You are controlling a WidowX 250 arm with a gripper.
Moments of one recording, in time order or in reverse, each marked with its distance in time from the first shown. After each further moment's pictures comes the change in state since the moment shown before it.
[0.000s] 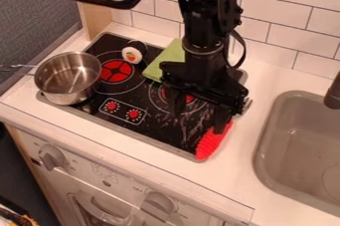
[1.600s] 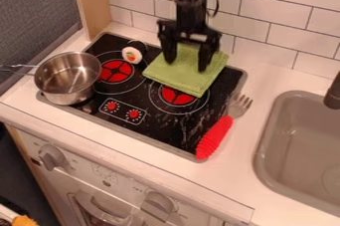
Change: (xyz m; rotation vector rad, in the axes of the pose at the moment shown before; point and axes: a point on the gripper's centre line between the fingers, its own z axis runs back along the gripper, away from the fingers) arm 0.117 0.090 -0.054 0.014 0.056 0.114
